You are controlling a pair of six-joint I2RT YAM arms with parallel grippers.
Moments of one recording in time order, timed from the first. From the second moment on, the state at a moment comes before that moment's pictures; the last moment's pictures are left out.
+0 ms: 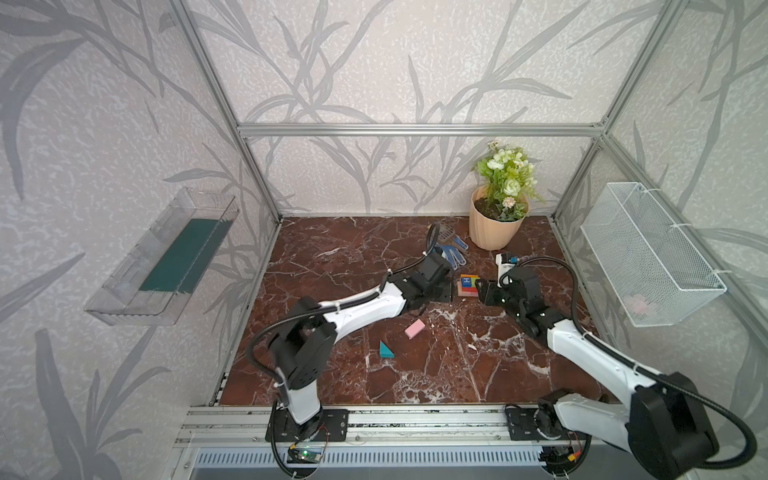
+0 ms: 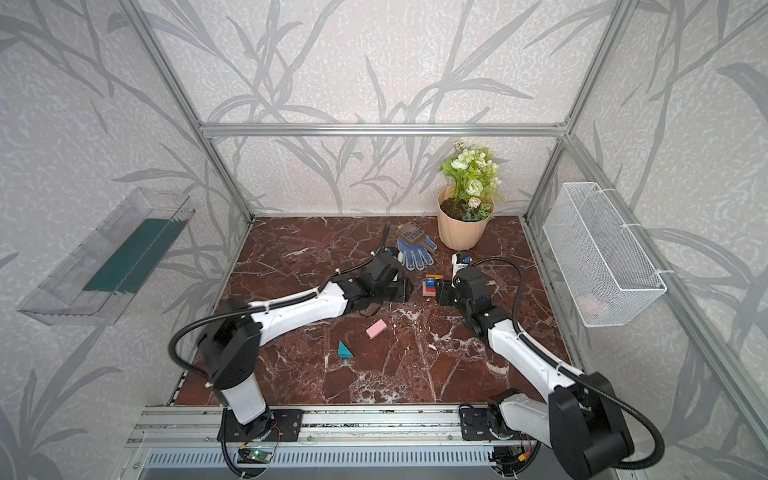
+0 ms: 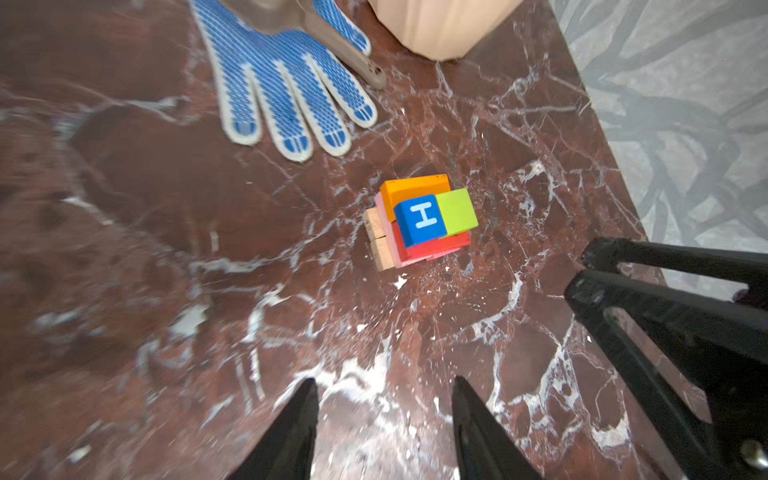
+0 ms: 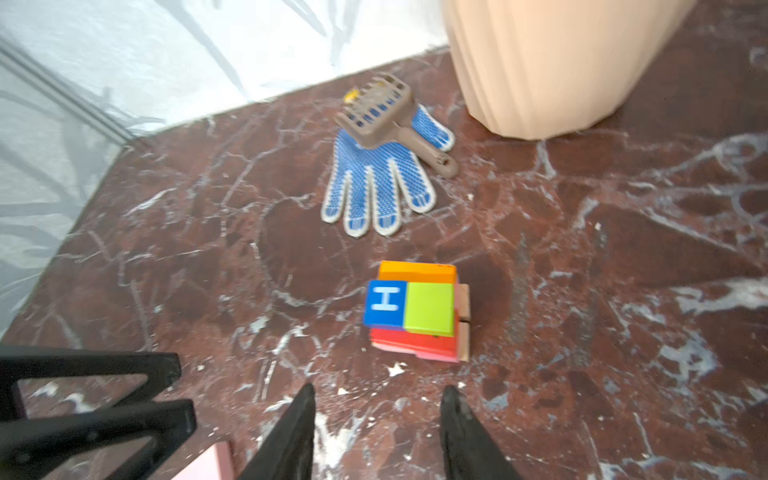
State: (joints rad) left arm -0.85 1.62 1.18 -0.26 -0.17 -0.62; right arm 0.44 1.10 0.61 -0.01 0.00 0.42
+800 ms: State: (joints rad) left arm -0.46 0.42 0.36 -0.41 -0.64 -0.52; right arm 0.95 1.60 0.85 -0.13 0.06 0.26
